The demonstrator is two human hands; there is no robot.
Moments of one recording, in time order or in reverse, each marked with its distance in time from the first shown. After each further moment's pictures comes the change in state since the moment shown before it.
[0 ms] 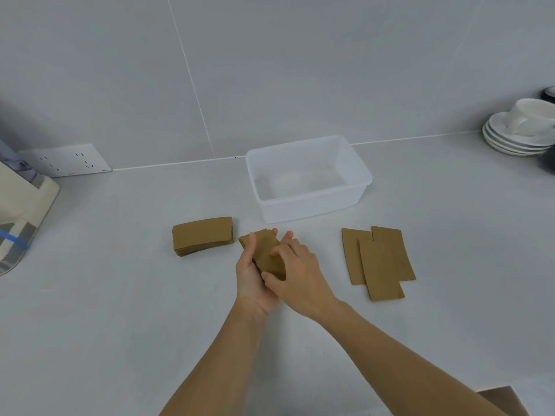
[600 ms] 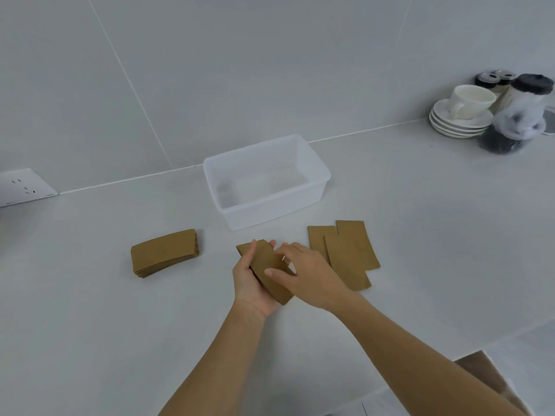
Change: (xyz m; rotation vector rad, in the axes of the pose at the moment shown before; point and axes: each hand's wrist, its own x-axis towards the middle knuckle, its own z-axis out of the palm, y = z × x) left_hand 0.019 -0.035 0.019 0.060 0.115 -0.238; right_hand -0.012 0.049 -0.046 0.032 -0.071 0.069
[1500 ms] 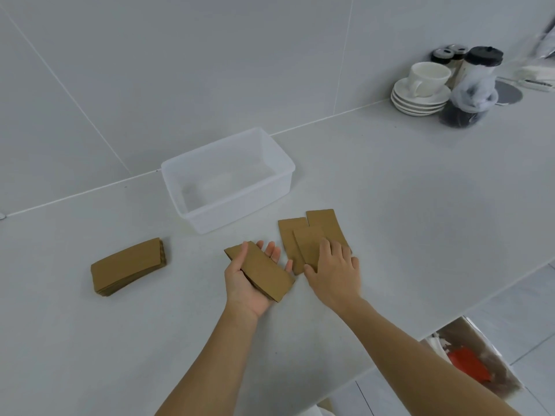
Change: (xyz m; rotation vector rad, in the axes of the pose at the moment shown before) left_hand 0.021 -0.029 0.010 -0.052 -0.009 0.007; right_hand -0.030 0.078 -0.001 -0.401 0.269 0.517
